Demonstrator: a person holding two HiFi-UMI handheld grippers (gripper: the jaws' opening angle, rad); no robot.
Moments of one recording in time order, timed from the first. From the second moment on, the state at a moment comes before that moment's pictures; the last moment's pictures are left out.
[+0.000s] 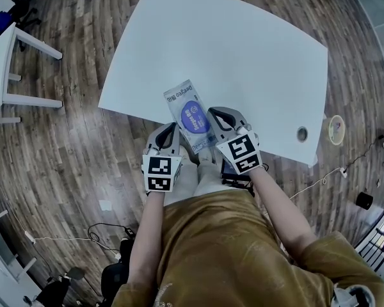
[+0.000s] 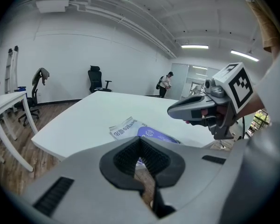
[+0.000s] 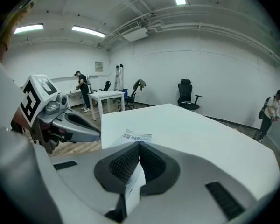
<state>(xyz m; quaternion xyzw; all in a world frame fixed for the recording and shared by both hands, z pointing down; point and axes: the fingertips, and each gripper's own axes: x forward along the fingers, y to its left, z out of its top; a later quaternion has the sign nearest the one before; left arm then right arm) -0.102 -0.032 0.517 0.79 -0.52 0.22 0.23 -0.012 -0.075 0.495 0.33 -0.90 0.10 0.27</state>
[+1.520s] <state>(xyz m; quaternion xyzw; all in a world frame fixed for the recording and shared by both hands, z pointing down) -0.109 -0.052 0.376 0.78 -0.60 0.15 0.09 0.059 -0.079 0.353 0.42 -0.90 0.06 0.11</state>
